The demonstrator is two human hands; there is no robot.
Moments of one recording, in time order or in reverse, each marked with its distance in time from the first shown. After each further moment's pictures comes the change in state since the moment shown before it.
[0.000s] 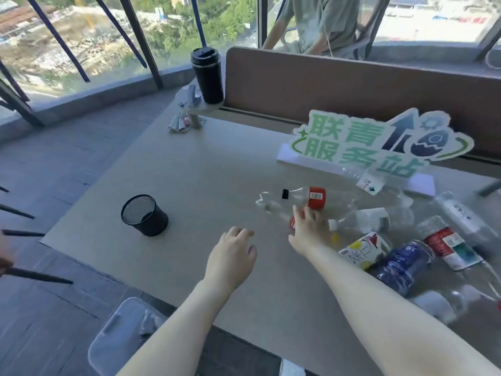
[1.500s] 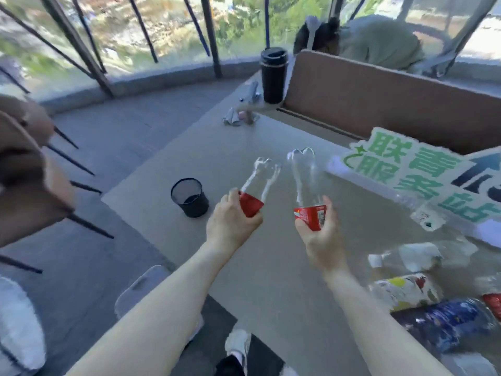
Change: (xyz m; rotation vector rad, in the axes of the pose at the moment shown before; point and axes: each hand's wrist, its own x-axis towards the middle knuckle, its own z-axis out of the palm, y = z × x) left_hand 0.035 -0.034 -0.061 -0.129 0.340 -0.298; right_hand -0.045 -0.071 -0.062 1.038 0.199 -0.011
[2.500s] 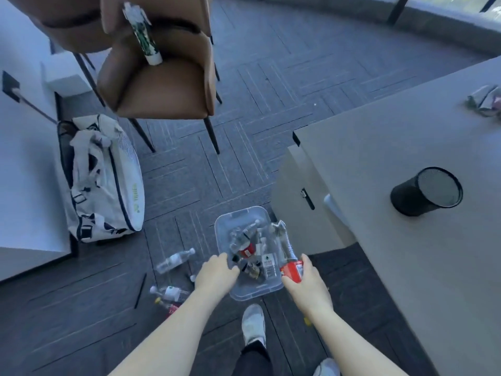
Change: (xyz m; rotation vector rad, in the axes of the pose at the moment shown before) left_hand -0.162 -0.486 -0.113 -0.073 -0.442 -0.875; right_hand -0.221 0.025 0.407 -0.703 -0.867 0.117
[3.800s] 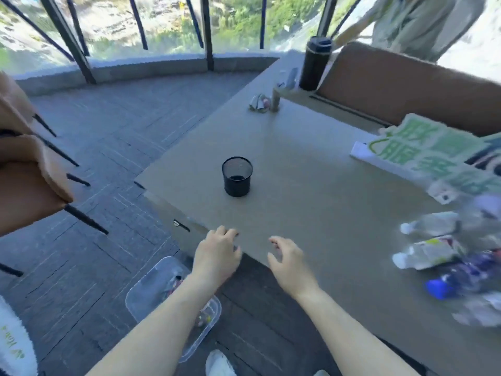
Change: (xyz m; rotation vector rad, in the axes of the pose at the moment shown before) left_hand -0.131 0.239 0.065 0.431 0.273 0.939; right_hand -0.110 0.125 -0.154 0.213 0.546 -0.104
